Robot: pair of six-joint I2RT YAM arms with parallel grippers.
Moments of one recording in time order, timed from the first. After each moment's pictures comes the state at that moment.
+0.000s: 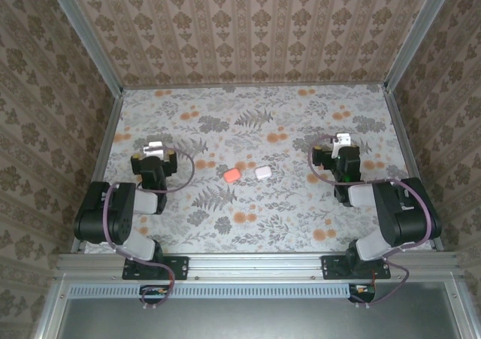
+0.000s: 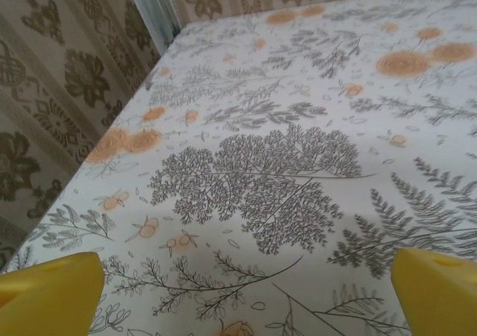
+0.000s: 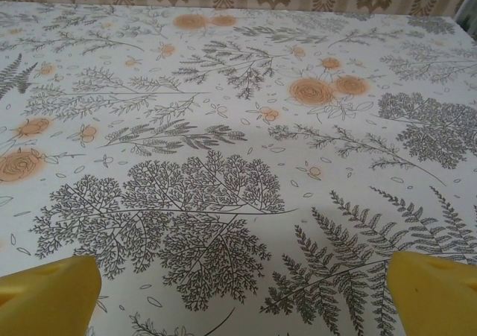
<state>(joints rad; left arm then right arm) -0.11 1.54 0.31 0.87 -0.33 0.10 0.07 1.53 0.38 0.75 0.15 0.00</state>
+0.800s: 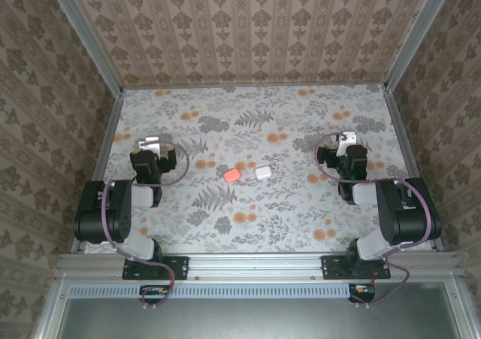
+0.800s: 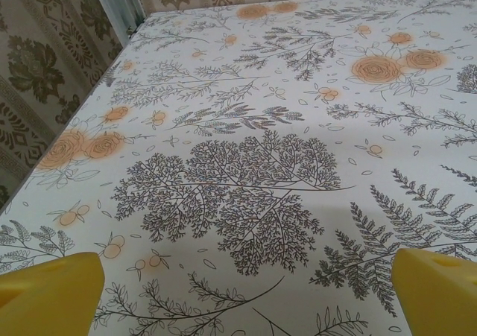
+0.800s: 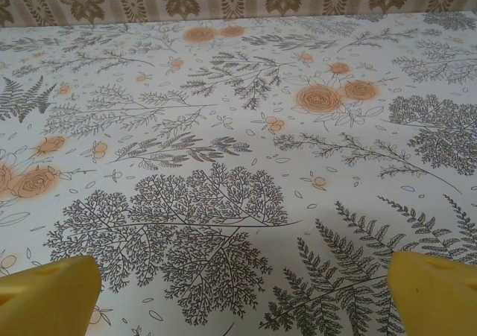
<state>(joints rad) -0.04 1.54 0.37 0.80 -0.16 0.07 -0.01 1.53 0.39 0.76 0.01 0.03</state>
